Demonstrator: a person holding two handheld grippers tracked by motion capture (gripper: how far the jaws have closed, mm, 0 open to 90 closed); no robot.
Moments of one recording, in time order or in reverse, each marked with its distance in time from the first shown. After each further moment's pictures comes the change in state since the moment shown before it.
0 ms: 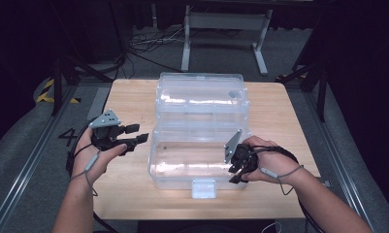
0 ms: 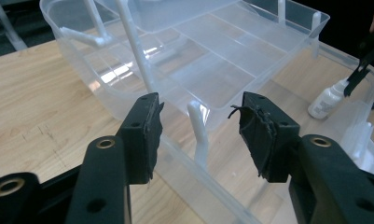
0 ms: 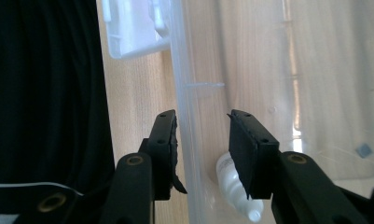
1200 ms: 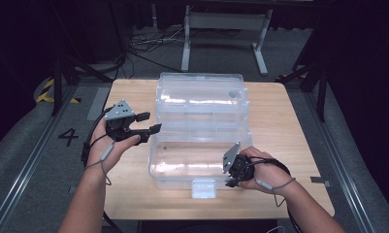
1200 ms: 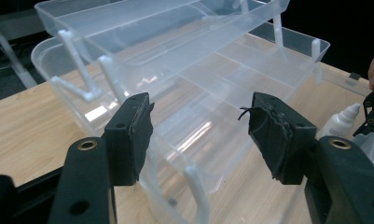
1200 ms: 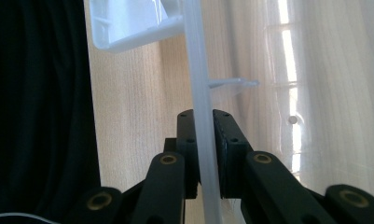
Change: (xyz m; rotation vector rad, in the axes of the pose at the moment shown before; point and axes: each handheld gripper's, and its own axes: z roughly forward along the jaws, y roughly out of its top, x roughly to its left) left arm -0.007 0.028 0.029 -0.059 -0.005 0.077; right arm 0.010 -0.011 0.032 -0.049 -0.043 -0.019
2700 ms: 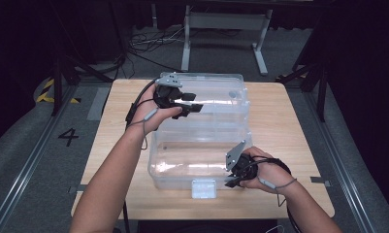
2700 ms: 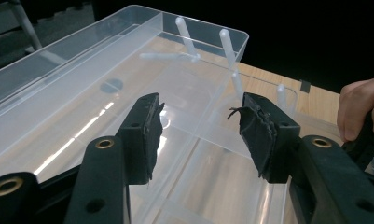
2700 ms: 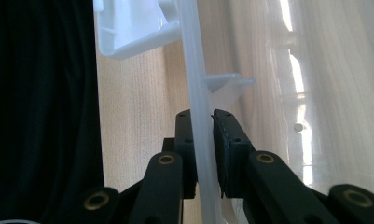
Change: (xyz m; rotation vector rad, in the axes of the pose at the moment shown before) left arm -0.003 0.080 0.103 0.051 -0.257 0.105; right arm -0.004 -0.009 0.001 -0.079 0.039 0.020
